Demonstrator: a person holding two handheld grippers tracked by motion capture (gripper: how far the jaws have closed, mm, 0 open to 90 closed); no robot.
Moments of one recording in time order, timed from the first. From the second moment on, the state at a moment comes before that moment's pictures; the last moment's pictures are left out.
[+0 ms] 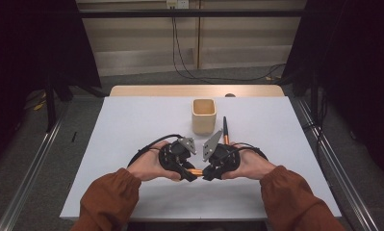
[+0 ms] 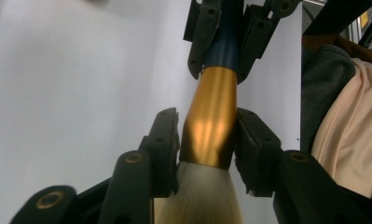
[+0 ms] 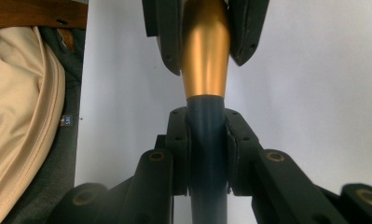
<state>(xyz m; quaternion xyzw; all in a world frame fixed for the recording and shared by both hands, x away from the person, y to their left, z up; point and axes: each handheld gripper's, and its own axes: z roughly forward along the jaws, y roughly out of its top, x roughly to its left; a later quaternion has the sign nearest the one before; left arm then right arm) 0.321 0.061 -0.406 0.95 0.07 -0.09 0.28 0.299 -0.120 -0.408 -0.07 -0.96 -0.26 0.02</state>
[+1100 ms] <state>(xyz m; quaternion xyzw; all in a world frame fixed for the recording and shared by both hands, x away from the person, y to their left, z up) 0.323 0.100 -0.419 0.93 0.16 0.00 0.34 0.305 -0.158 -0.408 -0.14 -0.95 -0.27 0.00</state>
